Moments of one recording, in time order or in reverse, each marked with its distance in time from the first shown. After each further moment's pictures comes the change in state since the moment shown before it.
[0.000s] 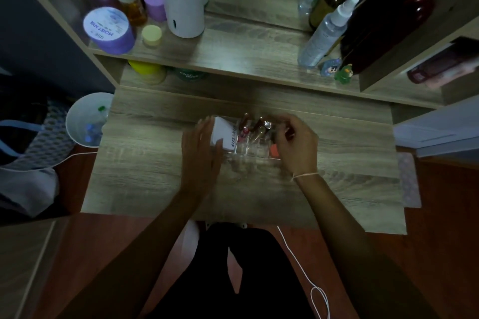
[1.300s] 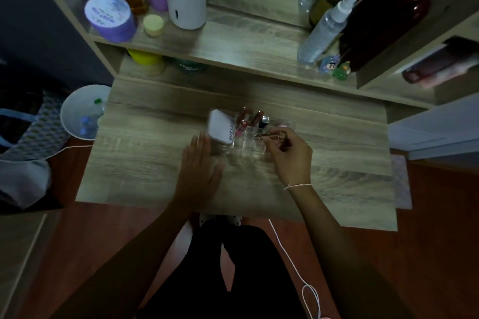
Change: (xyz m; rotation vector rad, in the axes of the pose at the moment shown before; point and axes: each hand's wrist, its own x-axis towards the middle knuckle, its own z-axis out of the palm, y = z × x) left_hand -0.053 -0.044 0.021 0.236 -0.358 -0.025; right_hand -0.034 0.009 0.004 0.184 -0.032 0.154
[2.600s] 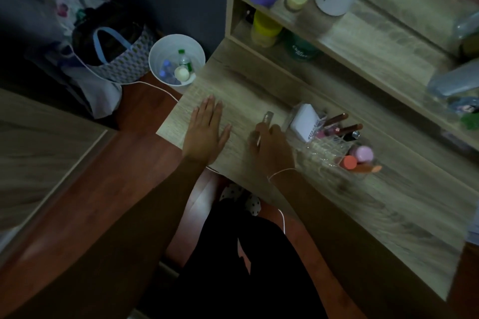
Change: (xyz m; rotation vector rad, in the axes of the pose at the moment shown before) left_hand -0.037 -0.109 -0.052 0.185 0.196 -0.338; right_hand -0.045 -0.040 0.157 -0.614 -0.610 -0.454
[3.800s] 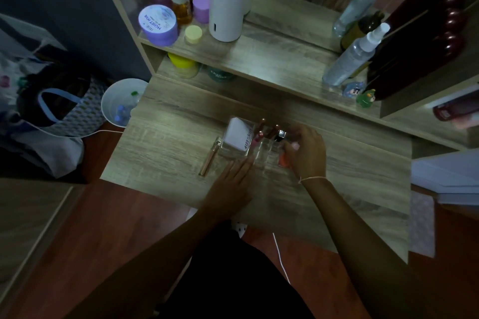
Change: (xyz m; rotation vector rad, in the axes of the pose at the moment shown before) left_hand -0.037 0.171 0.023 0.093 -0.336 0.600; right_hand -0.042 0.153 -0.114 0.190 0.359 0.345
